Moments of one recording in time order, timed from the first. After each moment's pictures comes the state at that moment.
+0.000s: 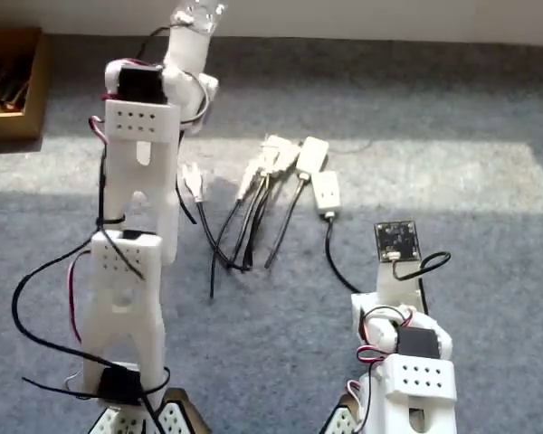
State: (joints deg) left arm -0.3 44.0 -81.5 100.4 -15.5; right arm 0.4 -71.9 87.5 51.2 10.4
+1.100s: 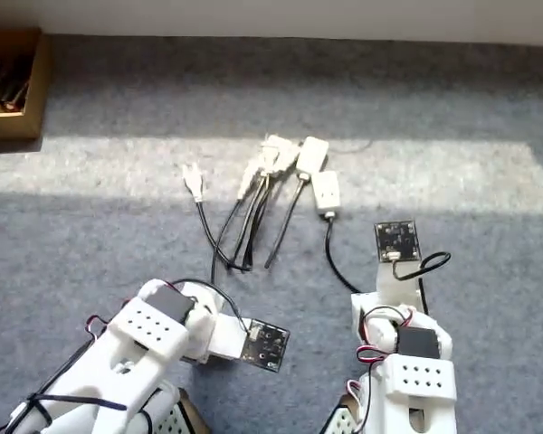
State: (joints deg) left arm 23.0 -42.2 74.4 60.7 -75.6; right arm 0.4 -71.9 87.5 51.2 10.4
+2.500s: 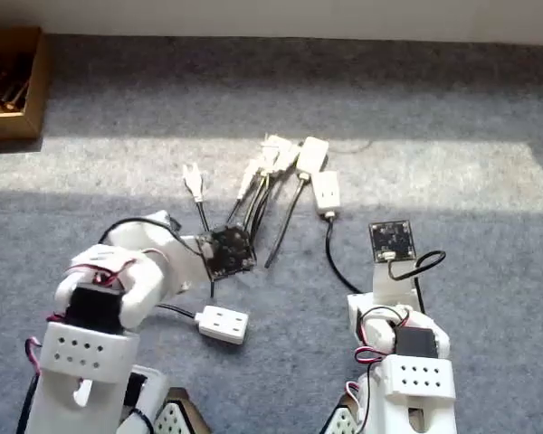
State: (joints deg) left arm 3.3 -63.3 53.3 66.9 -58.4; right arm -1.1 -71.9 87.5 51.2 10.9
